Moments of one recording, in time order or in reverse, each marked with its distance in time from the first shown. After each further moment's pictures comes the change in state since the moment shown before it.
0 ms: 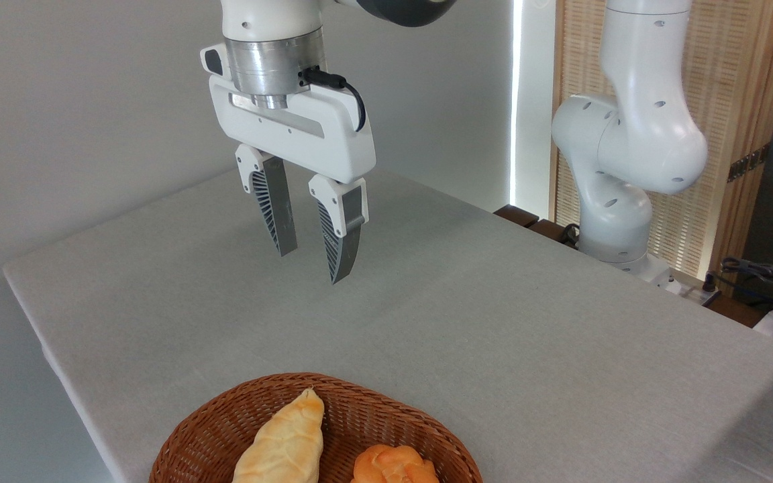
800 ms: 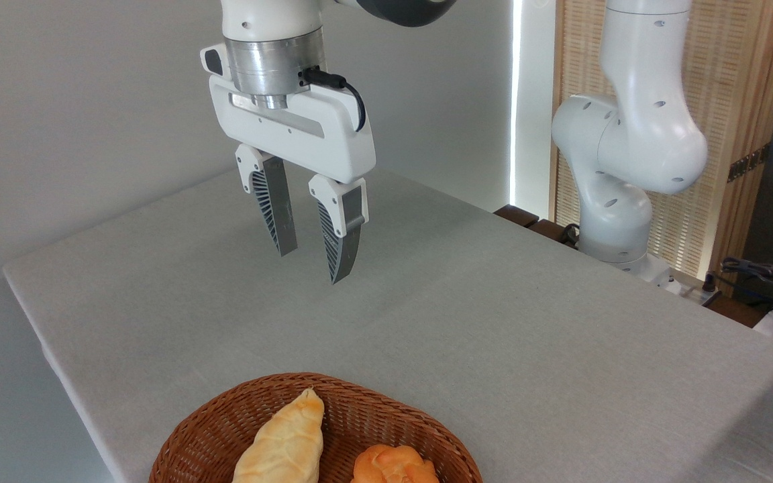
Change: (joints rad) arm 0.000 0.000 0.000 0.000 0.000 0.000 0.000
